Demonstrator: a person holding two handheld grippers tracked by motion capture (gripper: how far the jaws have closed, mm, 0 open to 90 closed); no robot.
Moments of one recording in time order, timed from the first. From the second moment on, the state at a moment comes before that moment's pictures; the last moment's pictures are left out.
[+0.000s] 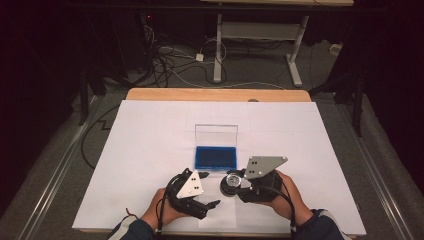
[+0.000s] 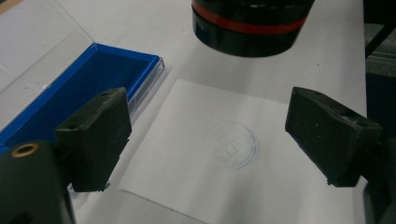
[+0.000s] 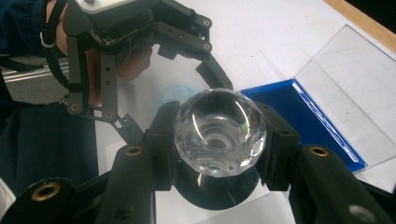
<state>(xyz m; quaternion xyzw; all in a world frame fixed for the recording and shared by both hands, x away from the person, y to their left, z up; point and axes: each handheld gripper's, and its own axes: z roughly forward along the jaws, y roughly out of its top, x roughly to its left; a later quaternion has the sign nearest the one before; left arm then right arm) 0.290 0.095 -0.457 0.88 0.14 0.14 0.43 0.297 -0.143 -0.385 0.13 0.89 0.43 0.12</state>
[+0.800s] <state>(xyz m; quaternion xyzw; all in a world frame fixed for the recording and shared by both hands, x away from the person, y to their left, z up) 0.292 0.078 -0.466 0.88 0.15 0.11 0.43 0.289 -0.128 -0.394 0.11 0.89 0.44 0.10</state>
